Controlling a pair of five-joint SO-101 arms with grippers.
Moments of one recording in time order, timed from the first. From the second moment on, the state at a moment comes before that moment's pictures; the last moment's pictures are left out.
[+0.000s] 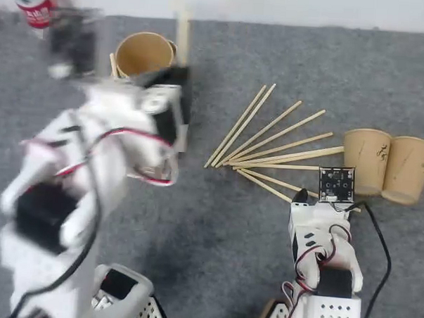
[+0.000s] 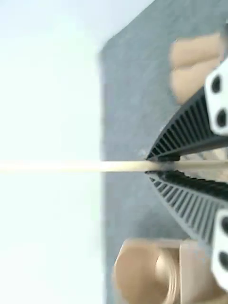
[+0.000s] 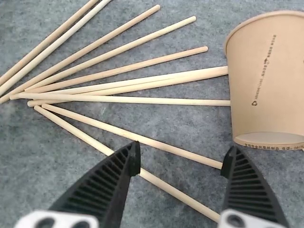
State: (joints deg) left arm 15.6 -40.4 -3.3 72.9 23.2; right arm -1.7 -103.4 94.9 55.7 2.5
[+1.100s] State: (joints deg) left arm -10.9 -77.8 75.3 -8.7 14.7; right arm -1.7 -103.4 94.9 55.7 2.5
